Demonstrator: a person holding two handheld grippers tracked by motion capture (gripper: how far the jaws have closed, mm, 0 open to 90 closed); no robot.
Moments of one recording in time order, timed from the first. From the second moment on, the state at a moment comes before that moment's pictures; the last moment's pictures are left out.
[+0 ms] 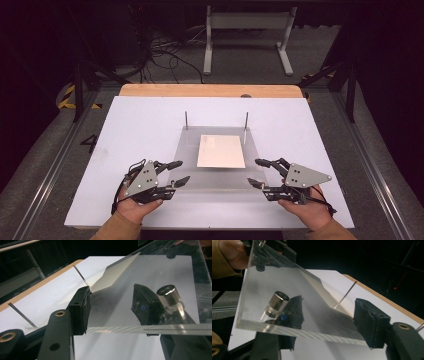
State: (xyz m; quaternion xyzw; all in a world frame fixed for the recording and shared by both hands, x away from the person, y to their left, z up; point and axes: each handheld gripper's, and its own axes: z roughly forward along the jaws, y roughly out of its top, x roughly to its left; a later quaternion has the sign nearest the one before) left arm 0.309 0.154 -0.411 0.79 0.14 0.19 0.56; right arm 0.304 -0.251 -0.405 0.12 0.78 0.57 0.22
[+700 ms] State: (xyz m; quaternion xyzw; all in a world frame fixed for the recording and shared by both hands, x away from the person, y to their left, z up) left arm 0.308 0.155 -0.390 0.78 0.13 0.22 0.57; right arm 0.305 -0.245 -0.384 0.08 0.78 0.55 0.28
